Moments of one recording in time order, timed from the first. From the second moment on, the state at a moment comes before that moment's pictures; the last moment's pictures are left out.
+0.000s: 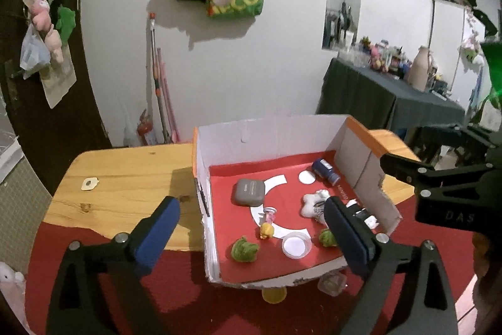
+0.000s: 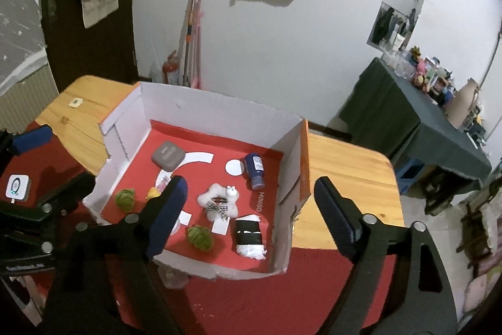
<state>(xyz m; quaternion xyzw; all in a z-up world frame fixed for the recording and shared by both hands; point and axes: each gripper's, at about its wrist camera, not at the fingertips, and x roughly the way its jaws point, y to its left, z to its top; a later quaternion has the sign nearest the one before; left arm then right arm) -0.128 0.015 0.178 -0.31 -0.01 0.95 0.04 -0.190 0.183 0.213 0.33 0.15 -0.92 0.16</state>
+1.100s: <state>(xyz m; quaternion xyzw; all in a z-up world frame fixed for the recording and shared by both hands) -0.043 0.006 0.116 -0.28 0.00 0.96 0.02 -0.090 0.237 0.138 0.30 0.06 -0.93 0.19</state>
